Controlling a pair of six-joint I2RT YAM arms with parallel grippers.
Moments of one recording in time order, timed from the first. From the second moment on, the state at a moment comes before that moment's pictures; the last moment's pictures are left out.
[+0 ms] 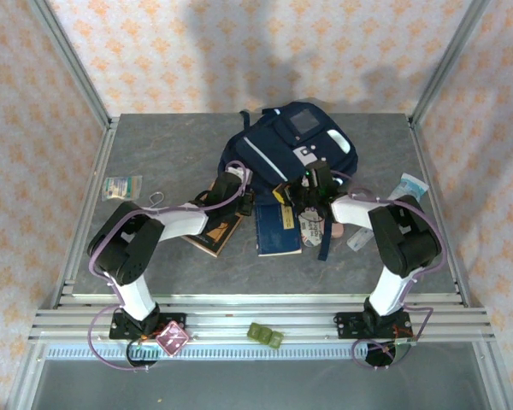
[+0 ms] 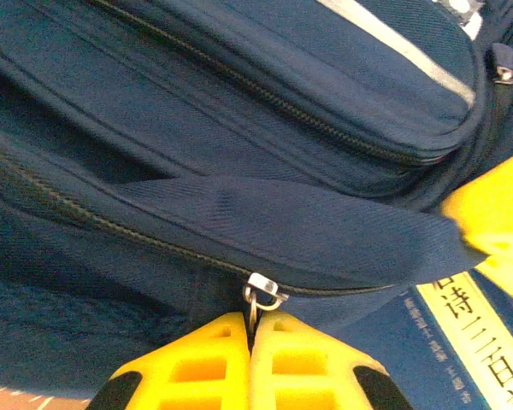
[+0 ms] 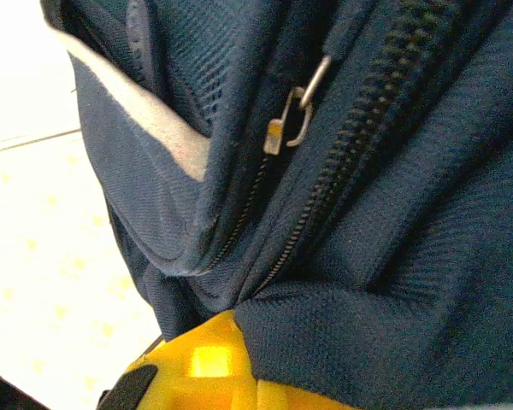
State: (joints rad) left arm -0.54 1.73 0.88 0.19 -0.02 -0.34; right arm 0.41 1.74 0.88 0.22 -0.46 1.37
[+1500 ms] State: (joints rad) left arm -0.37 1.80 1.26 -0.08 0.00 -0.52; right arm 0.27 1.47 0.77 -0.01 -0.51 1.00
